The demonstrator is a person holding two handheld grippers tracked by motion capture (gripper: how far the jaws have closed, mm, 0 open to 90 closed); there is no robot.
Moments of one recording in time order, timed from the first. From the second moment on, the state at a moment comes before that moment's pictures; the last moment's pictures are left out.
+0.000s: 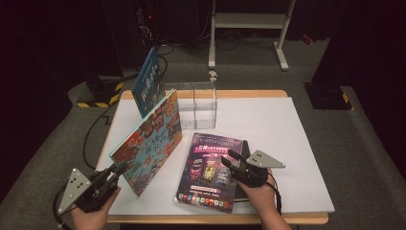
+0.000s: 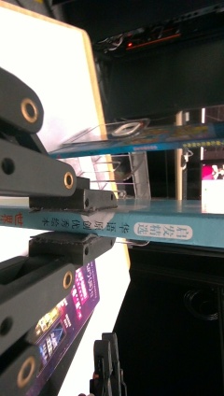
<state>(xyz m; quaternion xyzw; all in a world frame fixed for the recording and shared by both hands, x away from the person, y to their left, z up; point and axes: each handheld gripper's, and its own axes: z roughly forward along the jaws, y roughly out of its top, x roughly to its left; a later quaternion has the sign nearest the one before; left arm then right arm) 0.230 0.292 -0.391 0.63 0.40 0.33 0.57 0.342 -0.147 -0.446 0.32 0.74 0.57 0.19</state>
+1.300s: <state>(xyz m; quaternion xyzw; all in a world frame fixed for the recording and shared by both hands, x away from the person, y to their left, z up) 0.264 0.276 -0.369 0.65 0.42 0.34 0.54 0.343 -0.224 -0.472 0.39 0.72 0.54 0.22</state>
